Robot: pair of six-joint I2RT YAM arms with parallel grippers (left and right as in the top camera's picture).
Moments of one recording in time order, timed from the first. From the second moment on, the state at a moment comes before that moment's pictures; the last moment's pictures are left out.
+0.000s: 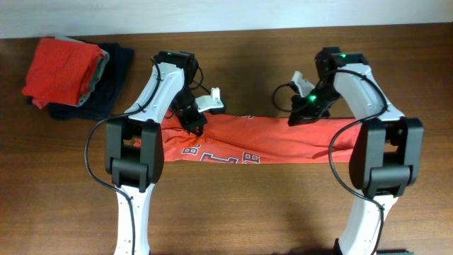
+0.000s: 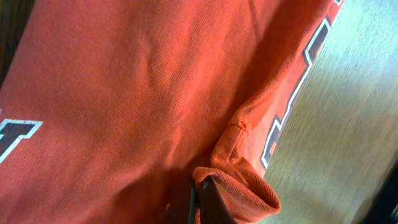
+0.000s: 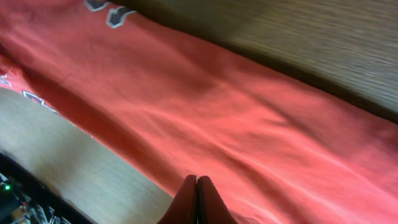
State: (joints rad) left arm -0.27 2.38 2.03 -1.47 0.30 0.97; right arm 0.03 2.13 1.71 -1.24 -0.46 -0.21
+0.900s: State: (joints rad) left arm -0.29 2.38 2.06 -1.37 0.21 0.94; right arm 0.05 2.13 1.71 -1.24 -0.46 -0.22
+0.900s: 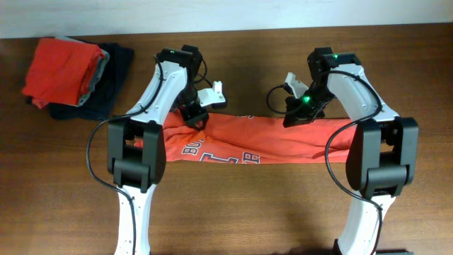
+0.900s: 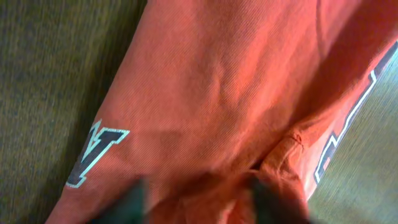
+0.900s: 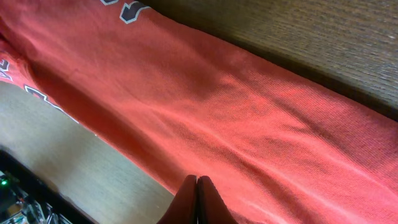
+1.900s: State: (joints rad) left arm 0.01 2.23 2.08 -1.56 0.11 0.15; right arm 0.05 2.13 1.70 -1.22 -0.46 -0.22
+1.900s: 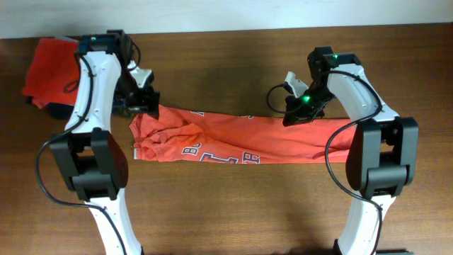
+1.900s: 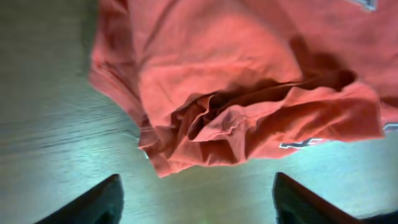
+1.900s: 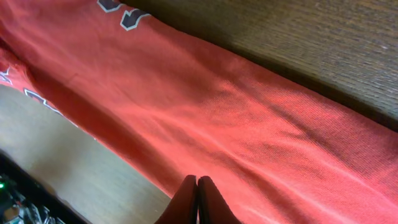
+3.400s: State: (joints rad) left arm -0.03 2.23 1.77 -1.35 0.10 0.11; right arm 0.05 2.13 1.70 -1.22 -0.44 -0.22
